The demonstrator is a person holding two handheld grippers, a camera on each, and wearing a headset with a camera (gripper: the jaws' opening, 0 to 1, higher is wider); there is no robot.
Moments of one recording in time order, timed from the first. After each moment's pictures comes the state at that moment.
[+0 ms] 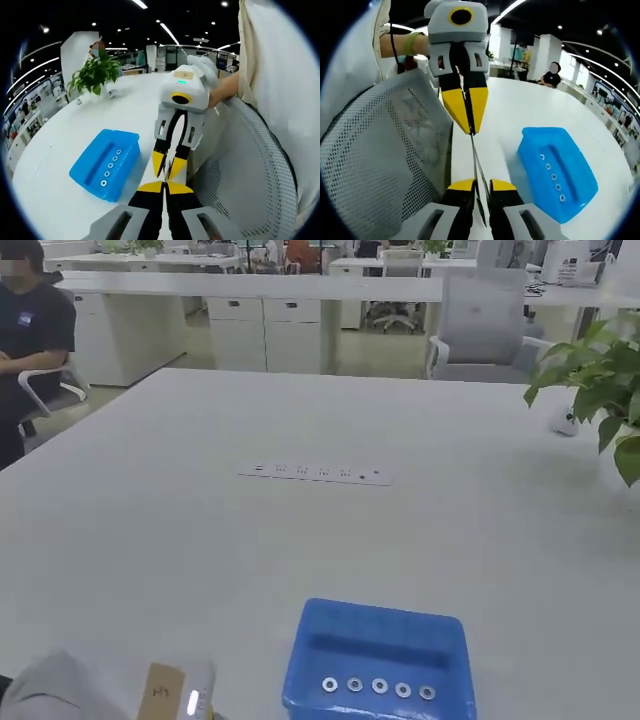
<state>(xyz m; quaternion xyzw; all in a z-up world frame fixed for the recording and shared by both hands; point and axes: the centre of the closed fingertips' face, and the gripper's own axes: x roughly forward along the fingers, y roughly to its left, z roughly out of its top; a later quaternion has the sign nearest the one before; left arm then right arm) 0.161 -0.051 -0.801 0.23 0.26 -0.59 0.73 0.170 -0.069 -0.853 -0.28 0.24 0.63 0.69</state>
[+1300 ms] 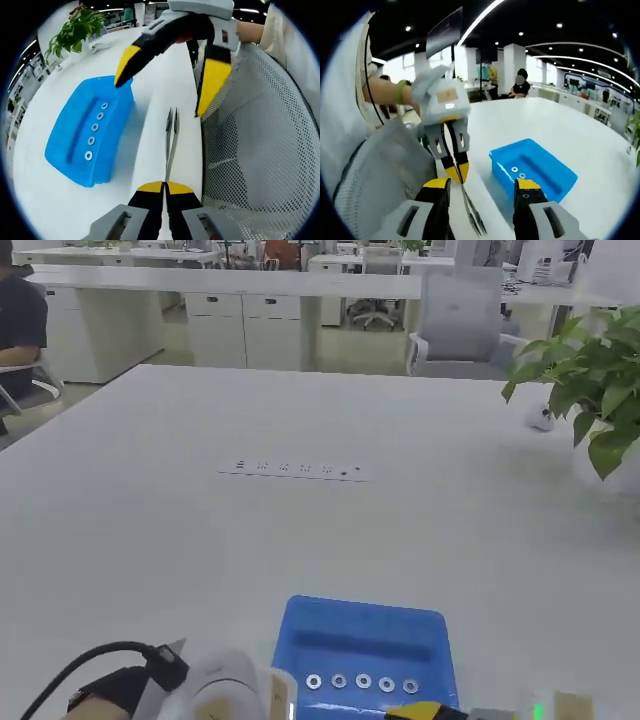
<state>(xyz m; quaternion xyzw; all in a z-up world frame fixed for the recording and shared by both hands) 0.180 -0.030 -0.873 0.33 0.41 -0.57 0.63 0.204 -0.082 -0.776 -0.08 0.20 0.56 0.80</state>
